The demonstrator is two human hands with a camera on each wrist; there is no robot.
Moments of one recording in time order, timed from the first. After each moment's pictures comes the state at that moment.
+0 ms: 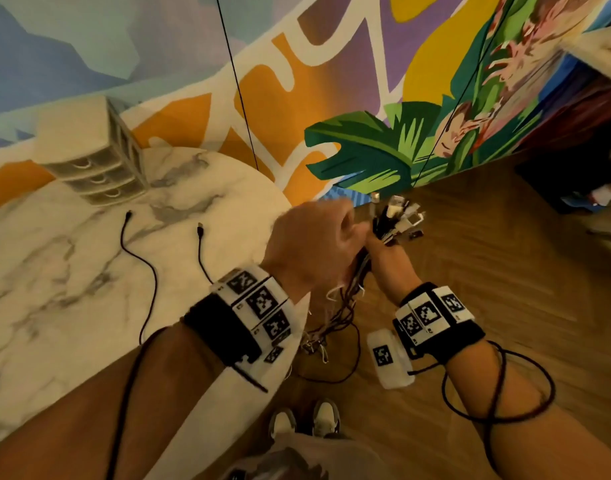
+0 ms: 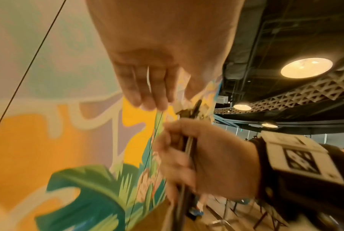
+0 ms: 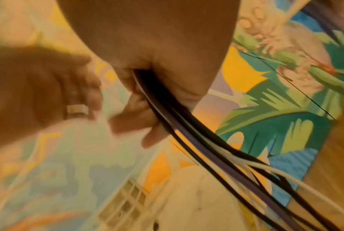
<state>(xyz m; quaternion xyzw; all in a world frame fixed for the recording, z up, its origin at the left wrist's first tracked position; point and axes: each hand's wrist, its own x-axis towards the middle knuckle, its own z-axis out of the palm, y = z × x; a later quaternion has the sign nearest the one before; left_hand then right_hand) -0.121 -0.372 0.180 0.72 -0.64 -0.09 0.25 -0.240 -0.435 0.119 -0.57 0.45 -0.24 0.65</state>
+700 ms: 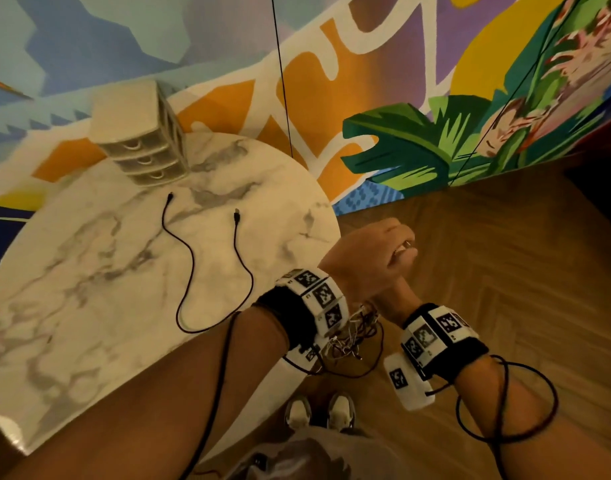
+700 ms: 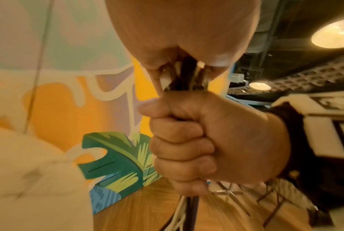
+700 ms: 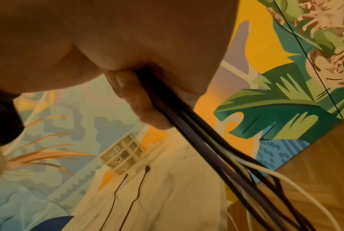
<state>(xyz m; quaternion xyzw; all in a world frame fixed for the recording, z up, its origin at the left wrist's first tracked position) -0.122 -0.378 0.121 0.64 -0.69 -0.16 0.30 -0.216 -0.404 0.079 -0.72 0.39 -0.10 0.57</state>
